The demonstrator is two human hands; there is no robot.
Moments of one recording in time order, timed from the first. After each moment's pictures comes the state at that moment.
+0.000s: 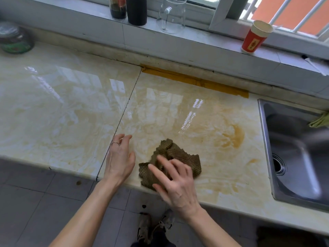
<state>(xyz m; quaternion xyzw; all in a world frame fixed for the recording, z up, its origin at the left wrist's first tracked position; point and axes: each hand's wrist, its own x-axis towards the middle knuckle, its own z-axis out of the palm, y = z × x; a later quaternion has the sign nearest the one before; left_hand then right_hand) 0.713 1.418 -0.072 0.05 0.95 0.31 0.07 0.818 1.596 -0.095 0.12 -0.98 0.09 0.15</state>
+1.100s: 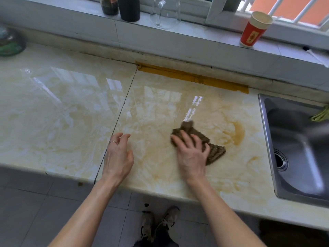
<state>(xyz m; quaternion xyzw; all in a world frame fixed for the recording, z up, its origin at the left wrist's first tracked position) 0.702 1.422 -0.075 0.04 0.95 0.30 0.06 0.749 1.640 -0.127 -0.12 -0.98 0.09 0.13</state>
